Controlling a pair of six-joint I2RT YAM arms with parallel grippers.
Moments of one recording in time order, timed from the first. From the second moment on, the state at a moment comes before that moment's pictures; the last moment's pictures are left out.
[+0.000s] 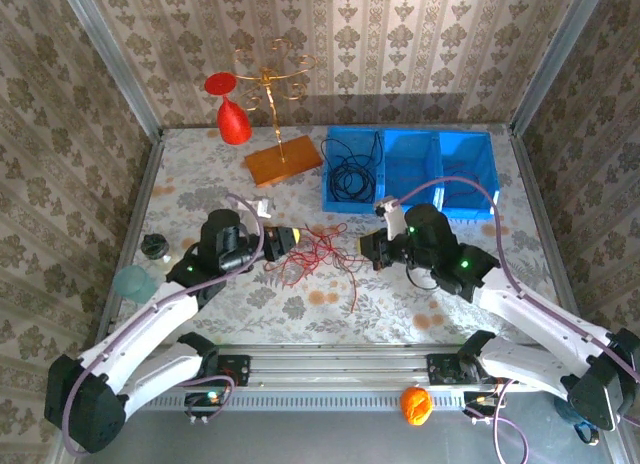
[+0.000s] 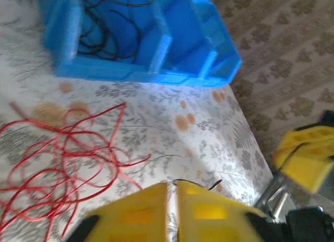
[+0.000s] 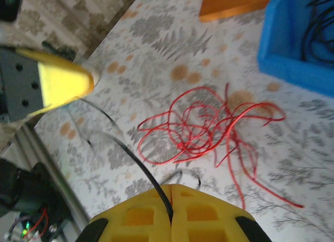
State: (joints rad) left arm -0.56 0.90 0.60 -0.12 0.40 -0.65; right arm 0.64 1.00 0.81 -0.31 -0.21 0.39
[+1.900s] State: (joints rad) left arm -0.50 0.63 0.42 -0.28 0.32 -0.67; right arm 0.38 1.97 1.79 -0.48 0.11 0.31
